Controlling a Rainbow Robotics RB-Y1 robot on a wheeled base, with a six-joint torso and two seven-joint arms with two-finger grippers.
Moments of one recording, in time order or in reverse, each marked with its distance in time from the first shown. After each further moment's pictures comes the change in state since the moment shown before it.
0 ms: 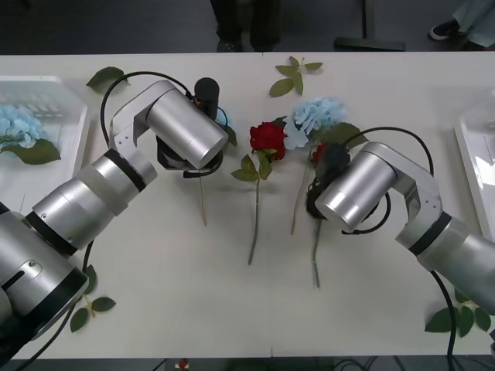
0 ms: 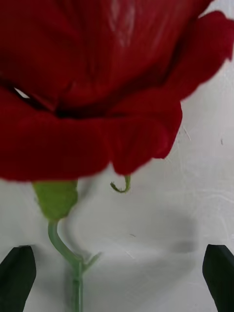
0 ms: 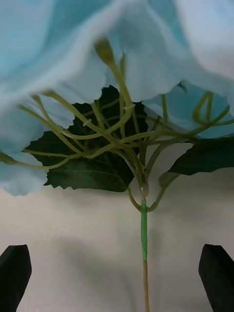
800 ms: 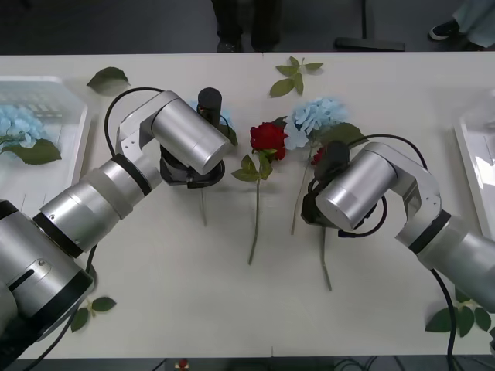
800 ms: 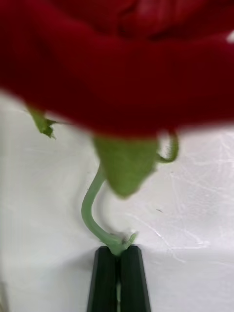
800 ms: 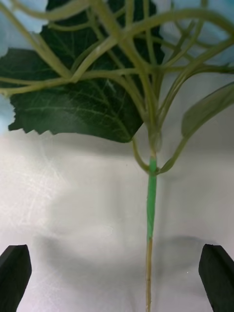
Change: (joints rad) right arm -0.007 0.000 0.001 0.026 -0.111 -0.013 -0.001; left arm -0.004 -0.021 -0.019 0.076 0.068 0.021 0.028
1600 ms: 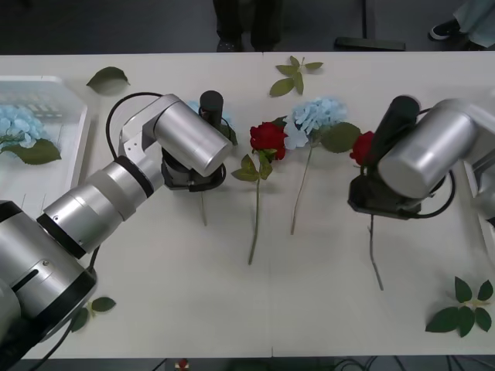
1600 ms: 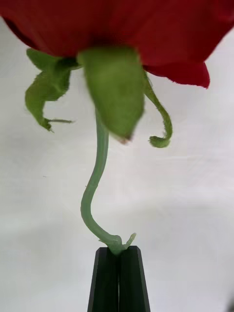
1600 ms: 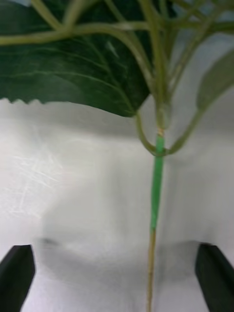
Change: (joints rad) right arm -0.020 -0.288 -0.110 -0.247 -0.298 0.231 0.000; left arm 0.000 -0.016 0.000 0.025 0.014 0.011 0.008
